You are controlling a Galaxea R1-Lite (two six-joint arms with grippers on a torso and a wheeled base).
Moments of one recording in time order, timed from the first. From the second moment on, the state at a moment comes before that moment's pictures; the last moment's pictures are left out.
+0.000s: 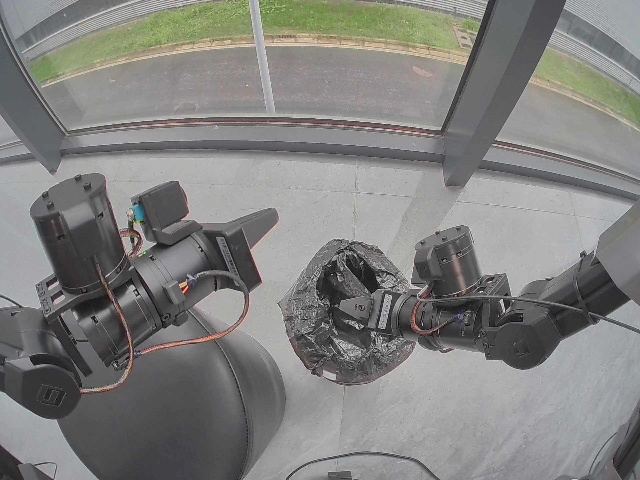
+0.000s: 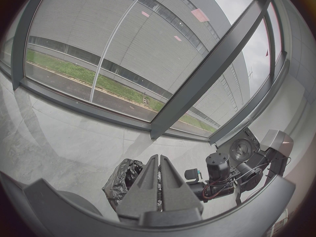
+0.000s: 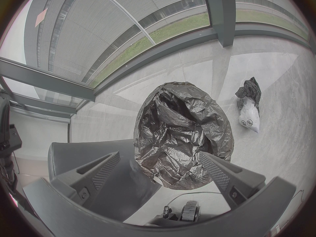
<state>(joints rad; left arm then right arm) -0.66 1.57 -0.70 -0.85 0.01 -0.31 0.68 1.97 -0.96 -0.42 -0.09 0.68</state>
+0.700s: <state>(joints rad) -0.67 1.57 -0.65 -0.88 0.01 -0.32 0.67 1.97 -0.96 -0.43 -0.09 0.68</state>
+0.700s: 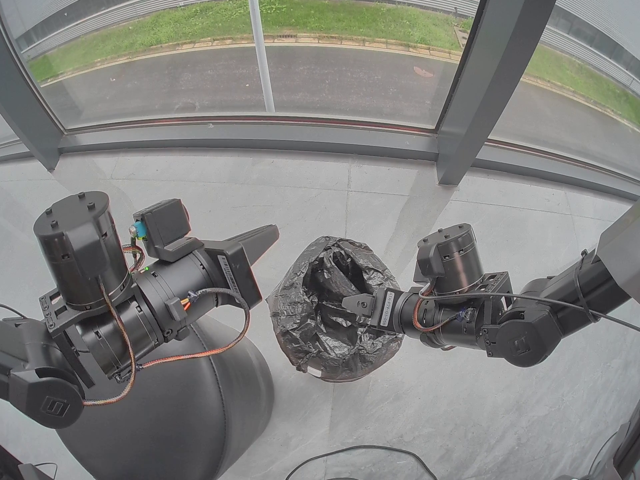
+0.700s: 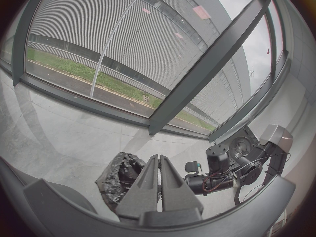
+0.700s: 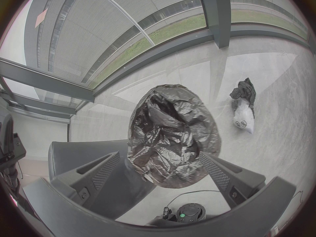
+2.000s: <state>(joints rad) -0.56 1.62 -0.41 -1.08 -0.01 -0.43 0.22 2.29 -1.33 -0.24 -0.17 0.23</state>
